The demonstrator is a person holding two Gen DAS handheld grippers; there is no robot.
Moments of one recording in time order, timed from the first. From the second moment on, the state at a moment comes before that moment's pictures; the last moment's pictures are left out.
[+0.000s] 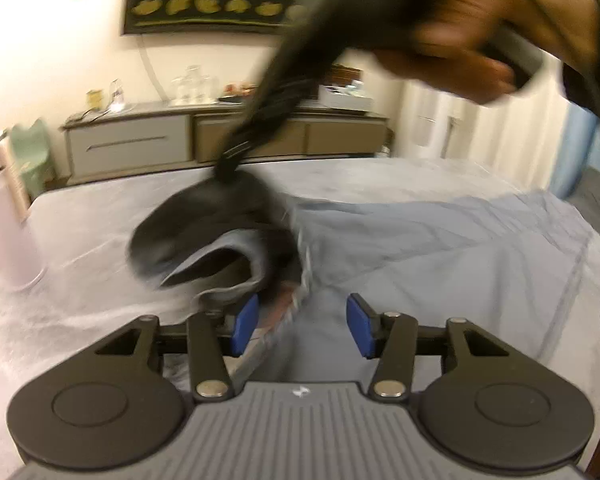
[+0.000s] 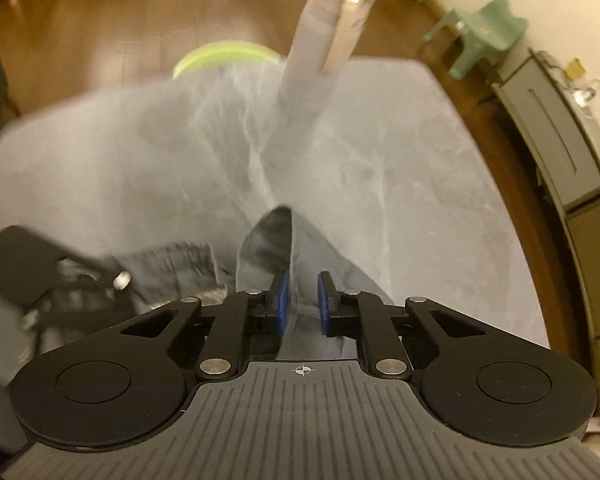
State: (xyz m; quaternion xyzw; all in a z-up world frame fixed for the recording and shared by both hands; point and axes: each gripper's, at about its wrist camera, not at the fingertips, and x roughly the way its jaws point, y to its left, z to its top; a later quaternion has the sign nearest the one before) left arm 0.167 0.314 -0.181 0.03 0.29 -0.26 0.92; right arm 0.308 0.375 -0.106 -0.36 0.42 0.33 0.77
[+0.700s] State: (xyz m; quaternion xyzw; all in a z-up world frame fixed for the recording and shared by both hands) left arm 0.178 0.325 -0.150 -0.04 0.25 -0.28 0.93; right arm 0.270 0.351 -0.091 -0.27 0.32 0.27 0.87
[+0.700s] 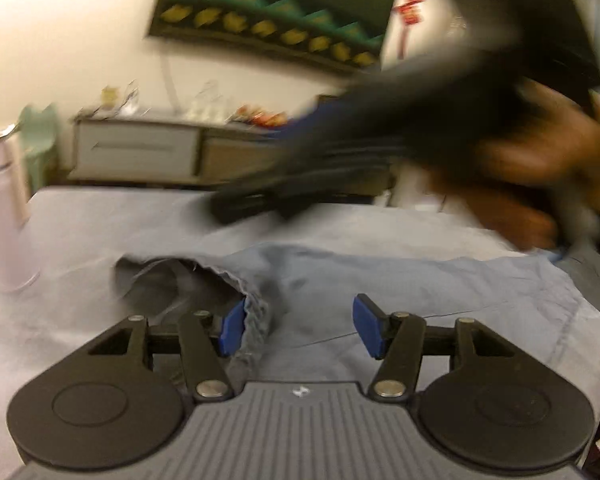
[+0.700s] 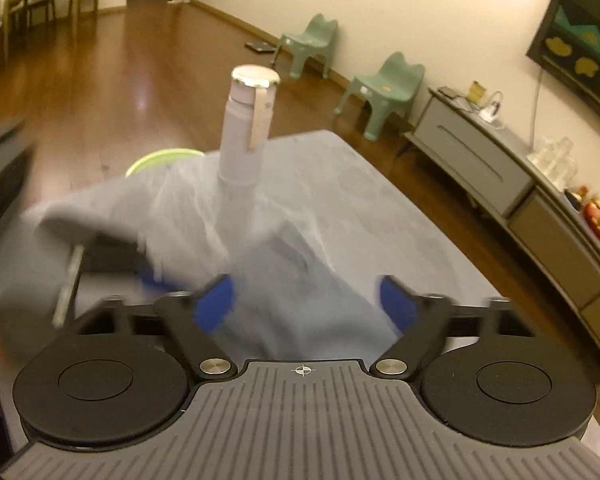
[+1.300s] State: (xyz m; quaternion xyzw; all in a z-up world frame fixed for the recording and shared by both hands) left arm 0.160 0.294 -0.161 0.00 0.27 -0.34 0.90; right arm 0.316 0.371 -0.126 -0.30 0.43 0.25 0.81
